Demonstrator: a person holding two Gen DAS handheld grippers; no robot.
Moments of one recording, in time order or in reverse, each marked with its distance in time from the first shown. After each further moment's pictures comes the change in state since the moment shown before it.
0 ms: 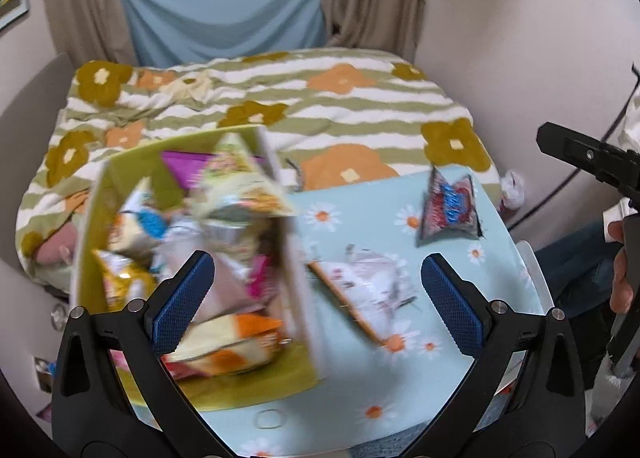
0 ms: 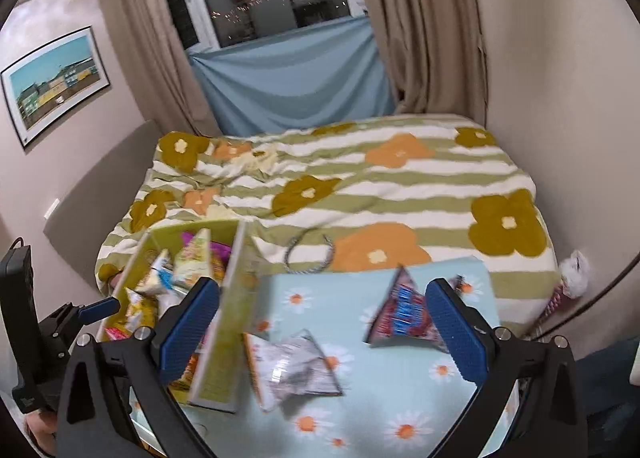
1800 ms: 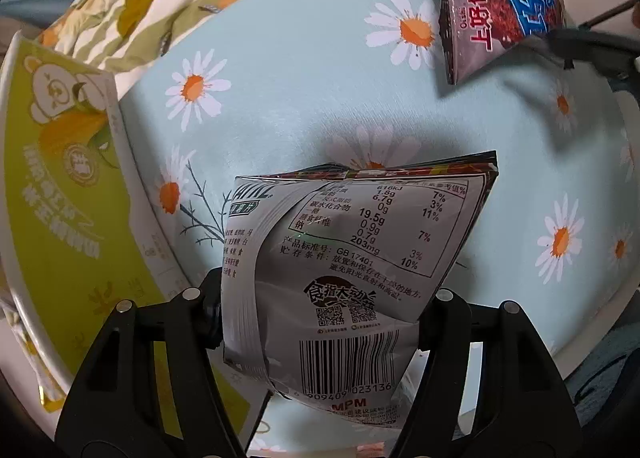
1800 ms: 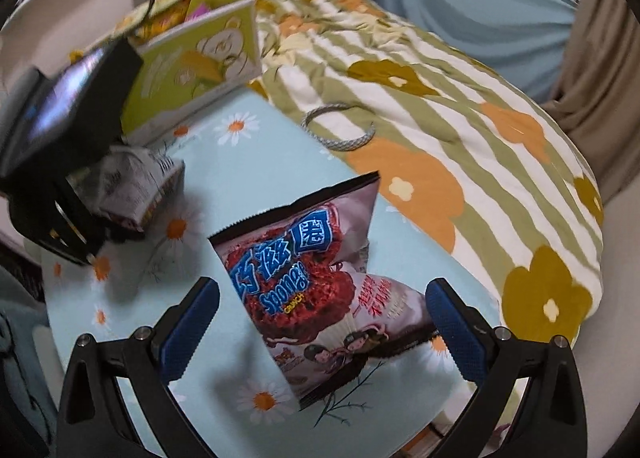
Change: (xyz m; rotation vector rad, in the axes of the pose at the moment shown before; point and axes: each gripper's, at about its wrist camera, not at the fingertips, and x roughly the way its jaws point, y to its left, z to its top) left arm 0.222 -0.087 -0.038 0.293 0.668 0.082; right arm 0.182 -0.103 -0.051 -0.765 0.381 0.261
